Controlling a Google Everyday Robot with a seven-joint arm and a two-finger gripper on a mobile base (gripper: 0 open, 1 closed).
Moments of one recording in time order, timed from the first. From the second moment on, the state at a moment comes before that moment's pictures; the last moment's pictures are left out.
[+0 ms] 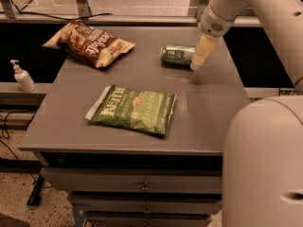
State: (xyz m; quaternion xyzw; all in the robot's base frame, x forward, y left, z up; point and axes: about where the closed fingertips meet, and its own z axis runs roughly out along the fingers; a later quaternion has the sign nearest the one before) arm 0.730 -0.168 0.876 -0.60 0.77 0.01 0.22
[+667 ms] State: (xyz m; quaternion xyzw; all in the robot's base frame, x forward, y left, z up) arm 0.751 -0.117 0.889 -0.60 0.77 0.04 0.22
